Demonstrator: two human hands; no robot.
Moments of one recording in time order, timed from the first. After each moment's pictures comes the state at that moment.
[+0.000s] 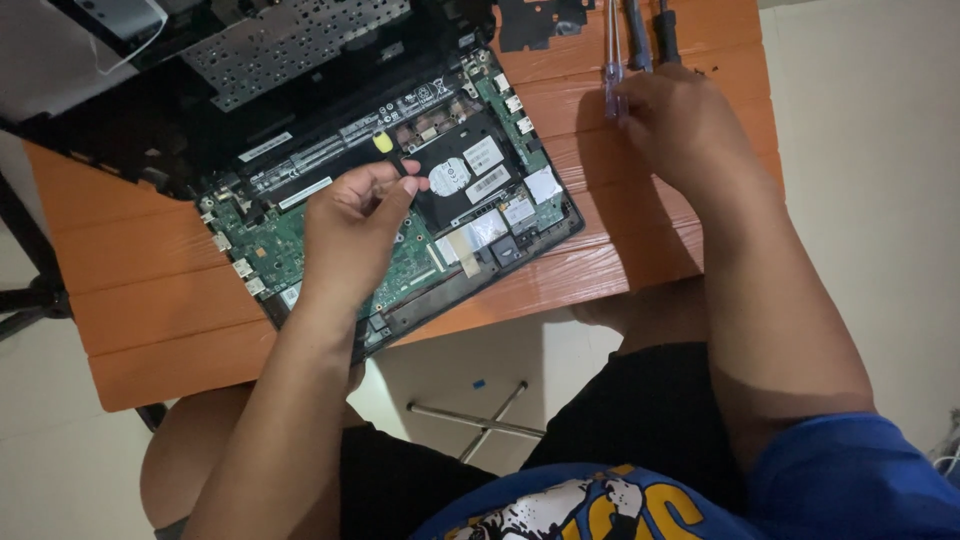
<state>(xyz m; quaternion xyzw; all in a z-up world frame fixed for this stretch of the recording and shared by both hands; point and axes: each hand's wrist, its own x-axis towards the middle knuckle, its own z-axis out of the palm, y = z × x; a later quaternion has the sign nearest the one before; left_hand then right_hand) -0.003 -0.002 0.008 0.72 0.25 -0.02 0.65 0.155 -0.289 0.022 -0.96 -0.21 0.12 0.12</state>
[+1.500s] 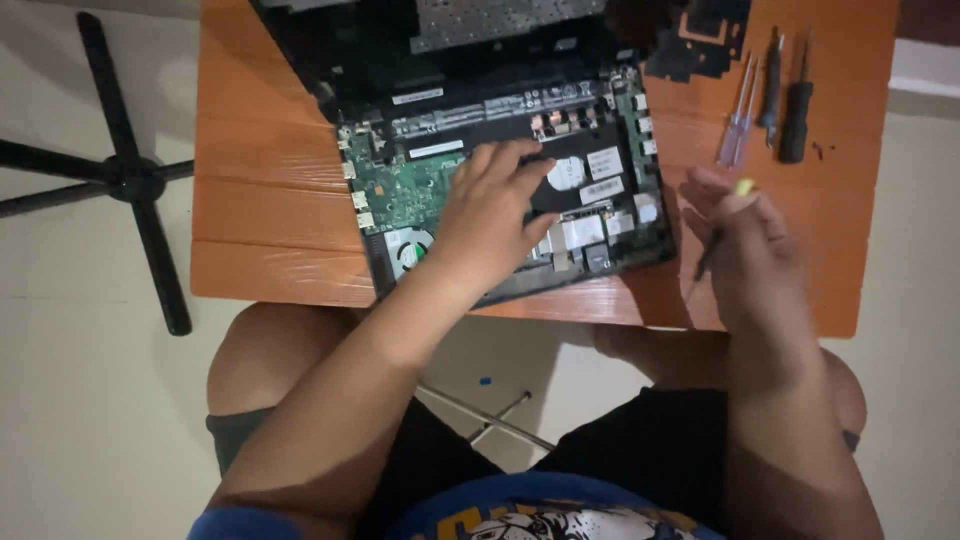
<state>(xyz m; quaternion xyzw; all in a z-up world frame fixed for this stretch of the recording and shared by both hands) -0.016 -0.001 -0.032 0.95 0.00 0.05 0.32 0.062 -0.258 0.023 -0.76 -0.04 0.20 0.61</state>
